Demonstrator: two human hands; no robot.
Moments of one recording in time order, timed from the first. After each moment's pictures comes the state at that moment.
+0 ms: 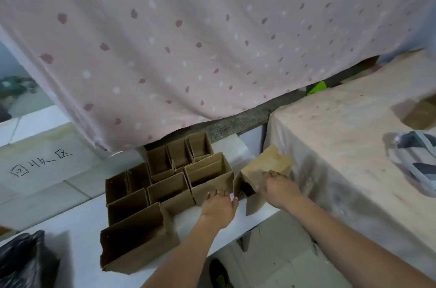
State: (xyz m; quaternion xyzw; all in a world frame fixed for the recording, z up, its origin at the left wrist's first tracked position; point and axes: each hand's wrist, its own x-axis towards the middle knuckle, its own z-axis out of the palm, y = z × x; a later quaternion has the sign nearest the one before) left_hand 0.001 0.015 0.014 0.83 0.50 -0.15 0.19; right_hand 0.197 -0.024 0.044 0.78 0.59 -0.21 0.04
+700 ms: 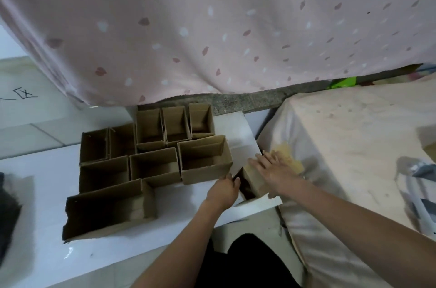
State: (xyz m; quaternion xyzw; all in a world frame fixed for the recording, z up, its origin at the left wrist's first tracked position) left_hand 0.054 0.082 -0.068 0.69 0.56 -0.02 0.46; right_hand 0.244 0.083 -0.012 0.57 0.74 -0.12 0.33
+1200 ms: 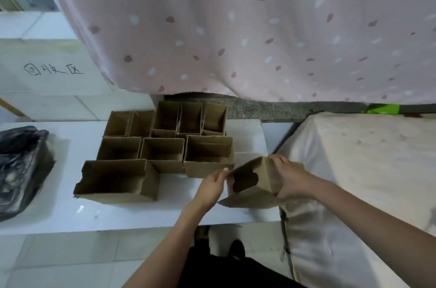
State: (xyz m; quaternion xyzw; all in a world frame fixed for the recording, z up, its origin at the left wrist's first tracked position) left_hand 0.047 0.055 -0.044 0.45 0.65 0.22 0.58; right_hand 0.307 0.106 0.013 0.55 0.77 -0.27 0.14
